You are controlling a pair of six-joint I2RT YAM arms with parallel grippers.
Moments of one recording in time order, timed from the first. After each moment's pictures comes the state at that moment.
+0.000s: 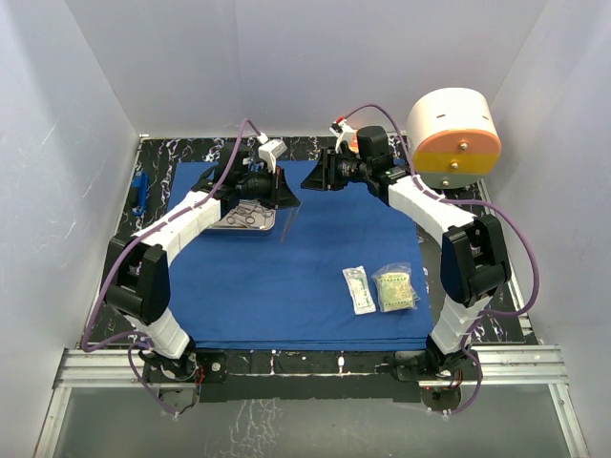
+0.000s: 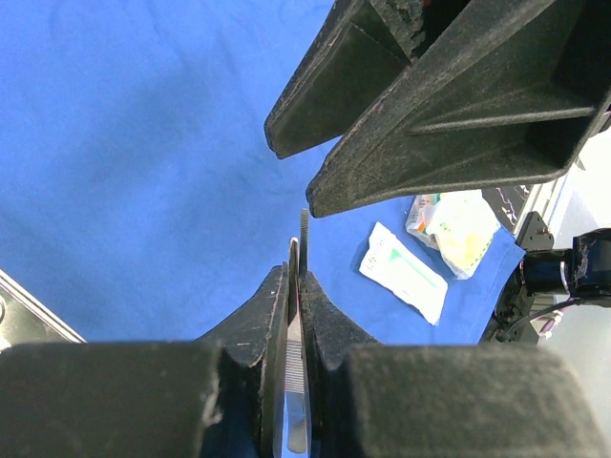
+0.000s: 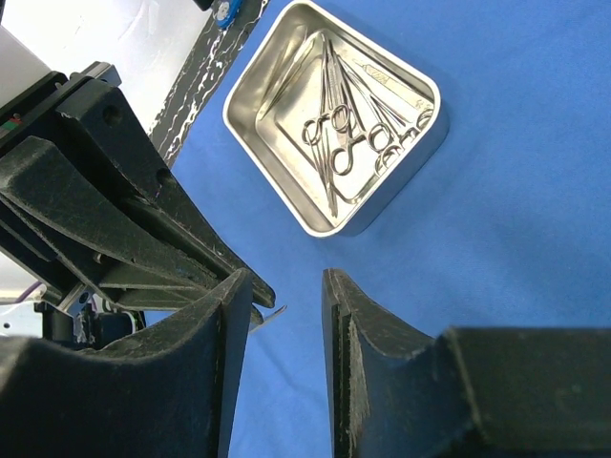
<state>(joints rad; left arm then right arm) -0.40 1.67 1.24 -0.19 0.68 -0.20 0.39 1.78 1.40 -0.07 -0.68 0.42</state>
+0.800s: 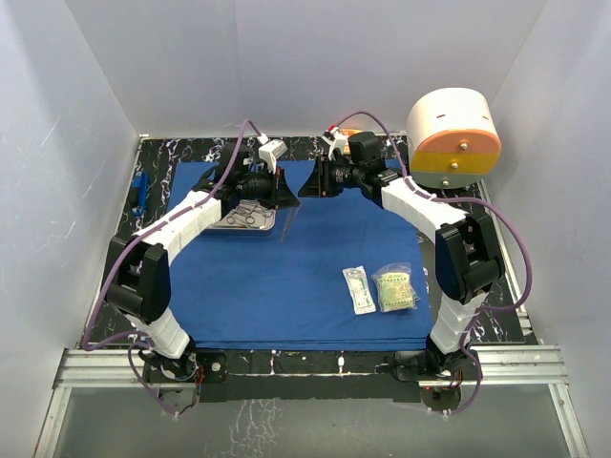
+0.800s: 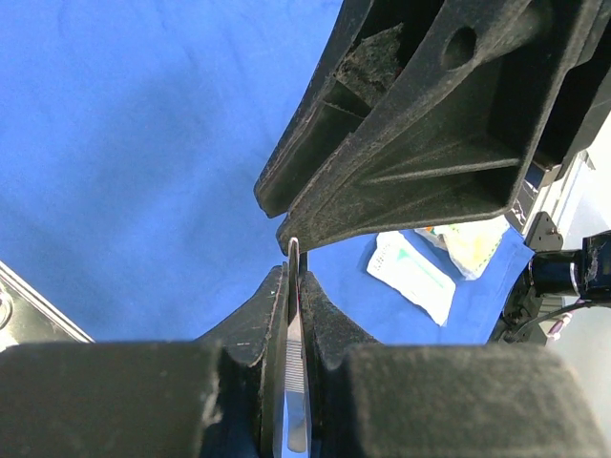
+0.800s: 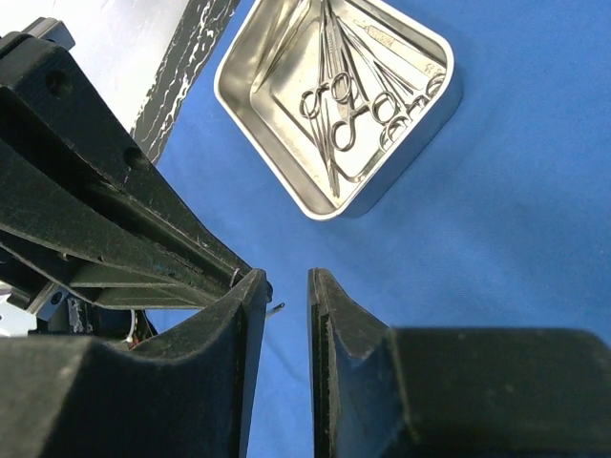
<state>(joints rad) -0.40 1.67 1.25 -0.19 0.67 -0.19 0.42 1.81 1.40 -0.09 -0.68 0.41</state>
